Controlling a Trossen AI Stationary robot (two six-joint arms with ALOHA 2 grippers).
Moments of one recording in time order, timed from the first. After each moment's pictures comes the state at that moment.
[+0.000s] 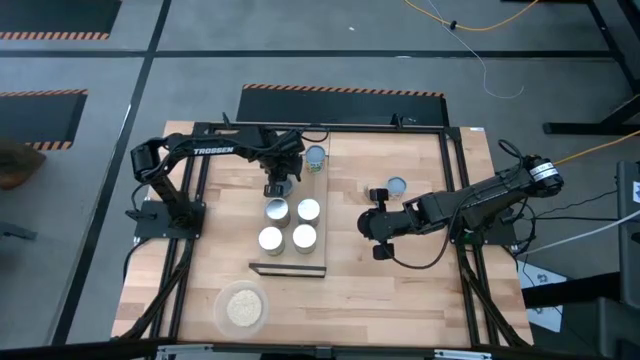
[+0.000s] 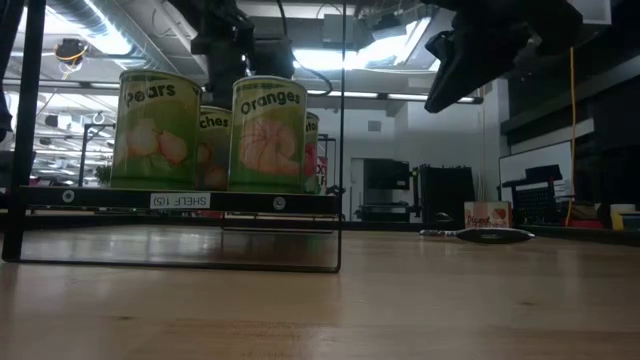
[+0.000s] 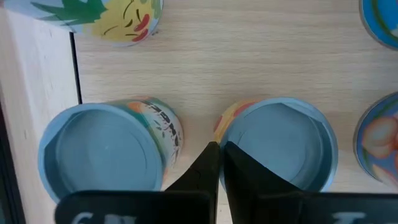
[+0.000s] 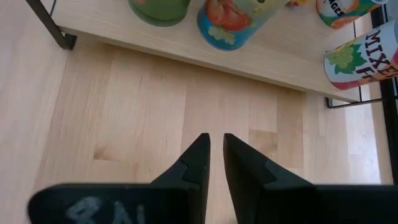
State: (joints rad) left arm 0.41 1.66 1.22 -0.84 0.01 0.46; right arm 0.30 1.42 1.04 -0.62 0.37 0.02
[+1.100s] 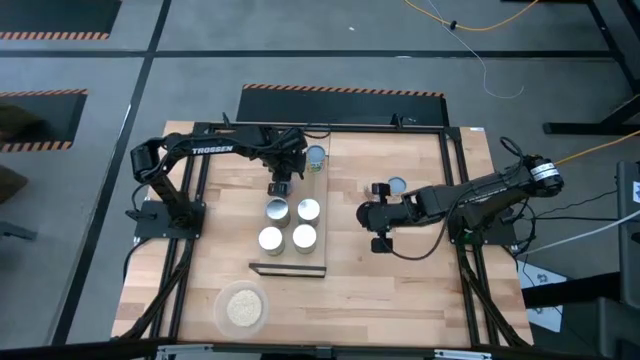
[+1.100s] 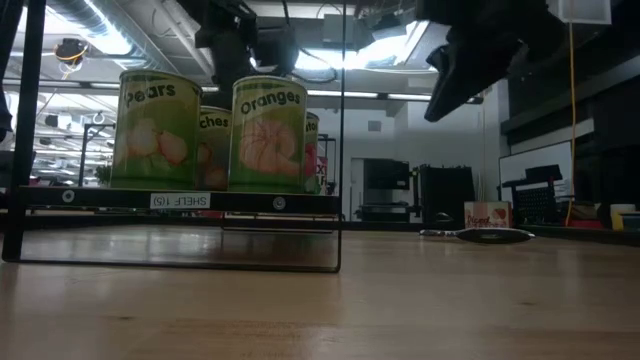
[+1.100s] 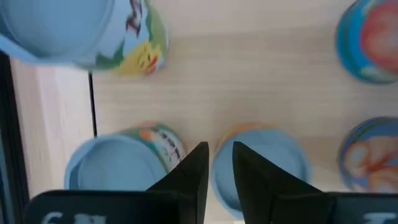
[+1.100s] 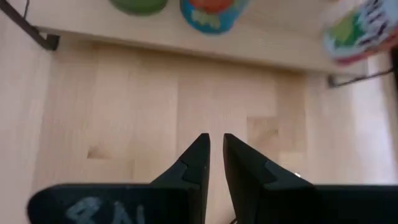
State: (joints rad) left arm 0.39 1.65 1.26 -0.83 0.03 0.45; right arm 0.24 1.42 1.04 -0.64 0.33 0.08
